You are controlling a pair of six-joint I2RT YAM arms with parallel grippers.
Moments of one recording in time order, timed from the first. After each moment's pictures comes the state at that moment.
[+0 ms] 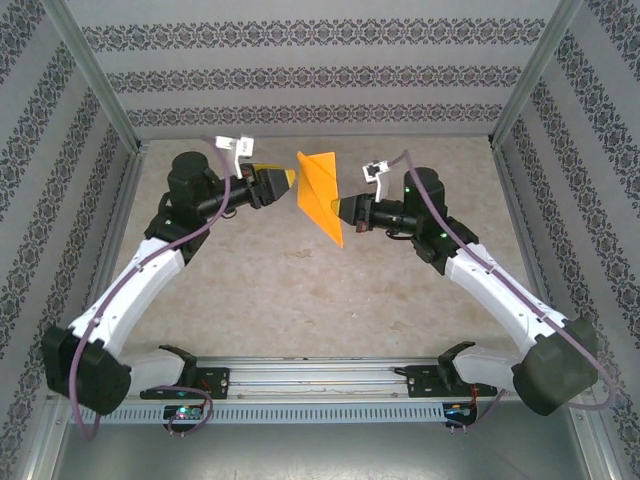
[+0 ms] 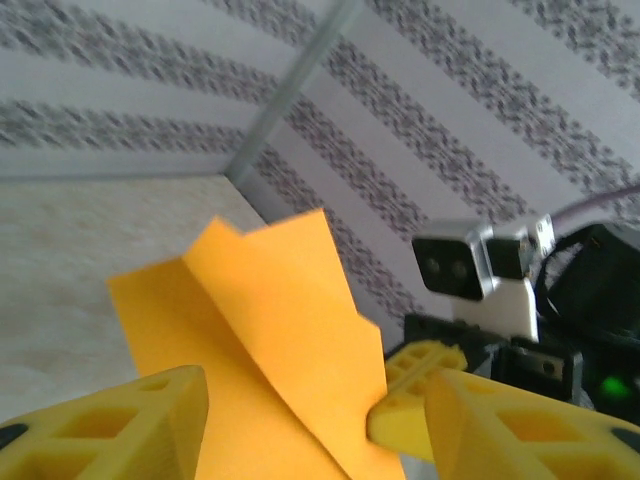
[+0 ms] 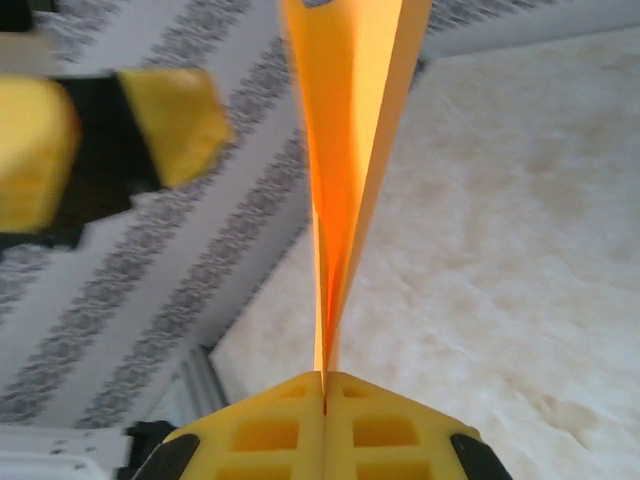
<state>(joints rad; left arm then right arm) -0.32 1.20 1.09 0.01 0.60 -0.53 0.49 1.21 1.01 -0.13 -0.62 0.53</state>
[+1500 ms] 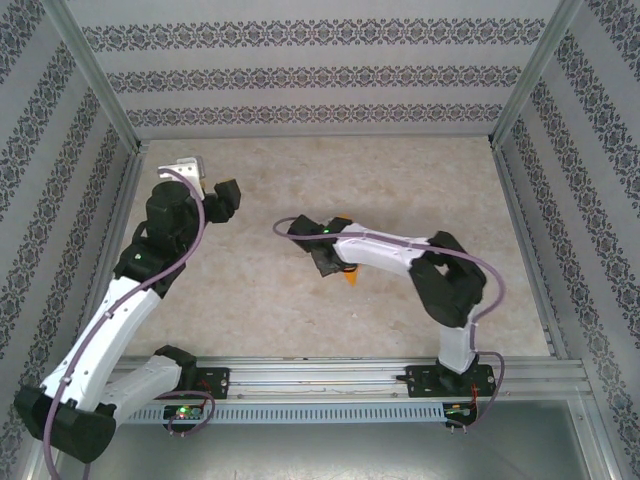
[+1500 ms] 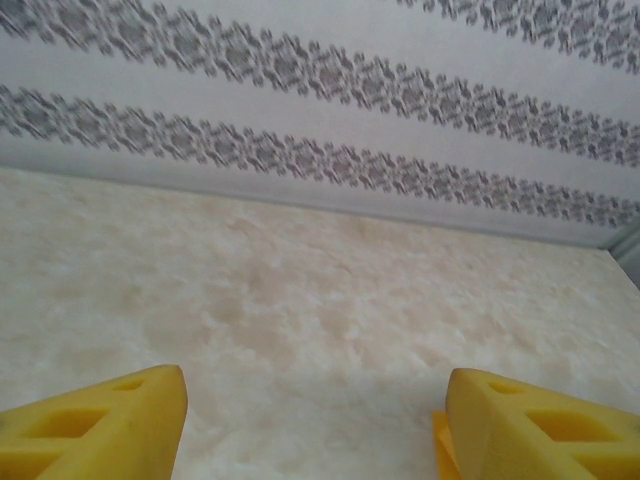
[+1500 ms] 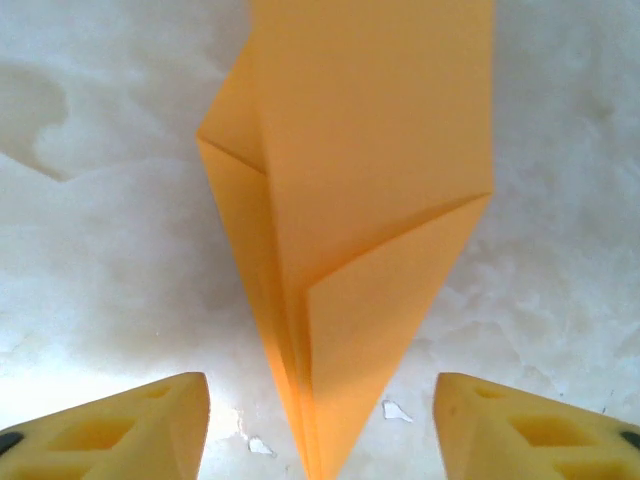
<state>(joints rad) -0.31 0.98 1.00 -0.35 -0.13 -0.35 0.85 1.87 1.33 -0.86 0.40 0.51</state>
